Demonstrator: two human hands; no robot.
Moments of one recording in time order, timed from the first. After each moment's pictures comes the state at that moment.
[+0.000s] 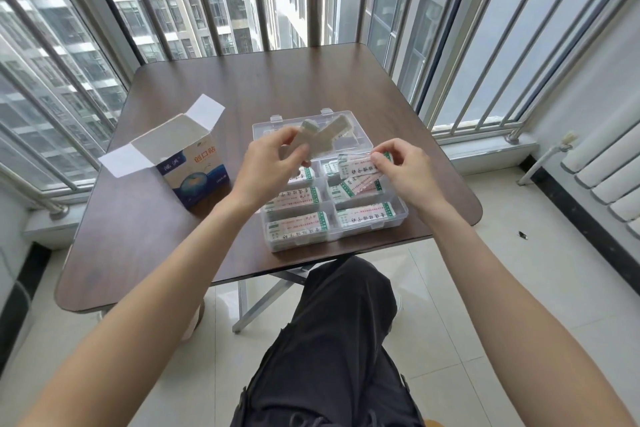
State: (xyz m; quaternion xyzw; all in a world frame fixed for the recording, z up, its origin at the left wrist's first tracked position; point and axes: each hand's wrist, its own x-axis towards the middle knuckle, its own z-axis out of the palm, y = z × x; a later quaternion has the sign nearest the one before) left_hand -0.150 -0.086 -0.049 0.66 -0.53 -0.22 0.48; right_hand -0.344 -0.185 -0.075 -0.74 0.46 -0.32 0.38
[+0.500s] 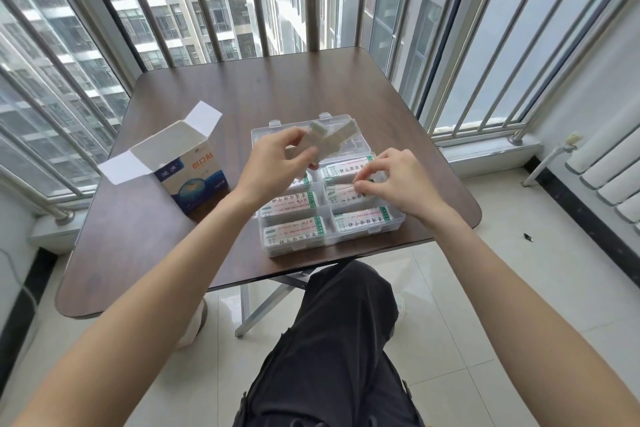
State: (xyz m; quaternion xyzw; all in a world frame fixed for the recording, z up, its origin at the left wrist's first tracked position) left_hand -0.156 -0.094 -0.040 0.66 -0.55 -0.24 0.46; right_hand -0.346 -0.179 -0.063 -0.85 0.43 -0.18 0.25
